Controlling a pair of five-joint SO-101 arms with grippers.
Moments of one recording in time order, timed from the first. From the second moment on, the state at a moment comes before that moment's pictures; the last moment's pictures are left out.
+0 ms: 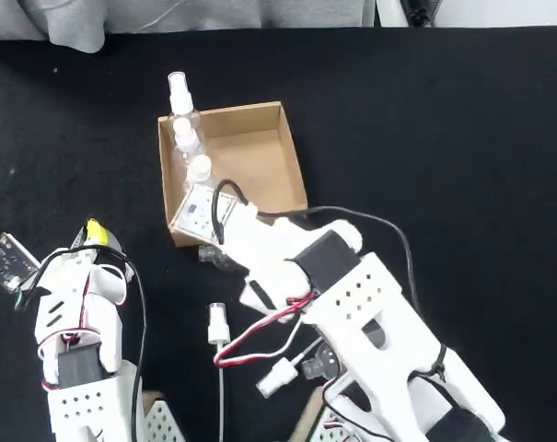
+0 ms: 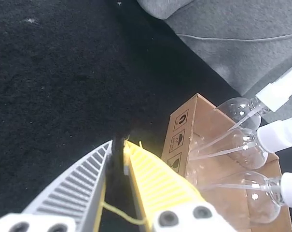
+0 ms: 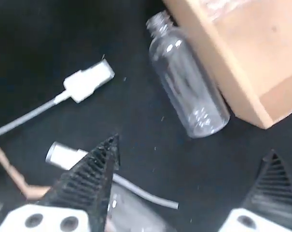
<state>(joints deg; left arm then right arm) -17.5 -103.7 96.0 37.1 32.8 -39.5 -35.2 30.1 89.0 27.0</state>
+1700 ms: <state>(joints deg) -17.5 -103.7 96.0 37.1 32.8 -28.7 -36.0 55.3 94.5 70.5</state>
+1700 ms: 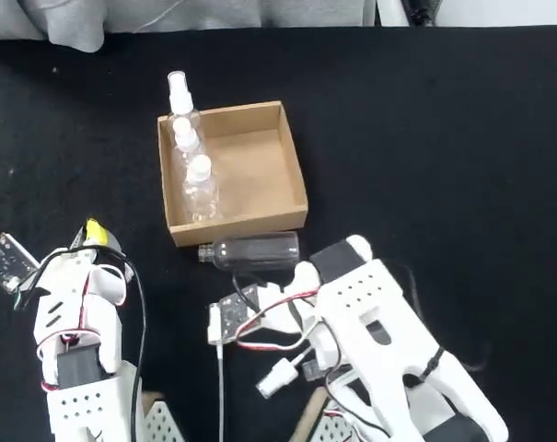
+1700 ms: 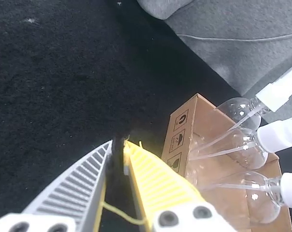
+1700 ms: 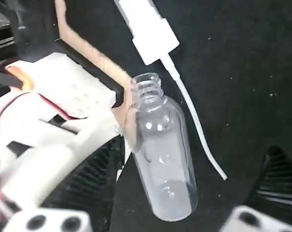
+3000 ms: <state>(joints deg) -17.5 -103.7 96.0 37.1 32.8 -3.3 -36.0 66.3 79.6 72.5</state>
